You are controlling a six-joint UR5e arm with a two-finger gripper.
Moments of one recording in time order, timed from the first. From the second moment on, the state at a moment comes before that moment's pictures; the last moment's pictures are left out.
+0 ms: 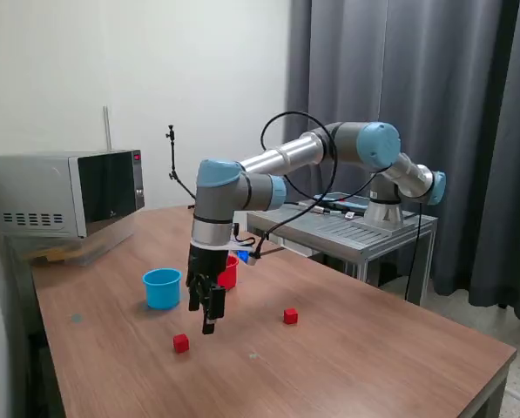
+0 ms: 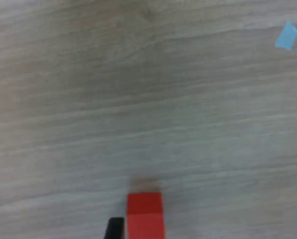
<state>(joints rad) 0.01 -0.39 0.60 -1.94 -1.60 -2.90</state>
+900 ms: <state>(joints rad) 0.00 -0.32 0.60 -2.00 -1.60 -2.99</state>
